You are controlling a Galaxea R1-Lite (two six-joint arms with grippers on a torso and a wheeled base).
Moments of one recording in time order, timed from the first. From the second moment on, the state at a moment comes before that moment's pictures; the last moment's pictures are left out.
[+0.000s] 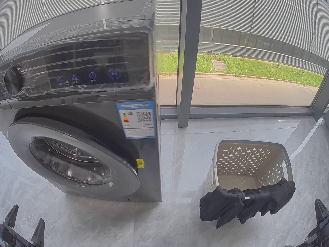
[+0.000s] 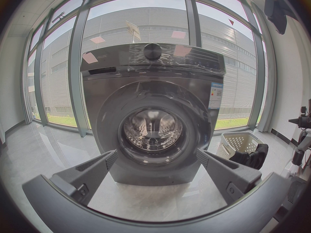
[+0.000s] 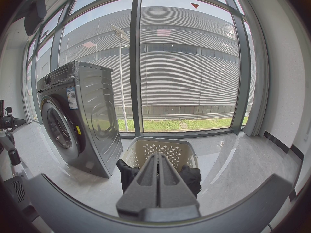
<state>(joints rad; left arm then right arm) 0.00 0.02 -0.02 0.00 -0.01 -0.01 0.00 0.02 -0.02 0.00 0.00 0.00</state>
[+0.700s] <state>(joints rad) 0.00 0.02 -0.02 0.00 -0.01 -0.01 0.00 0.02 -0.02 0.00 0.00 0.00</state>
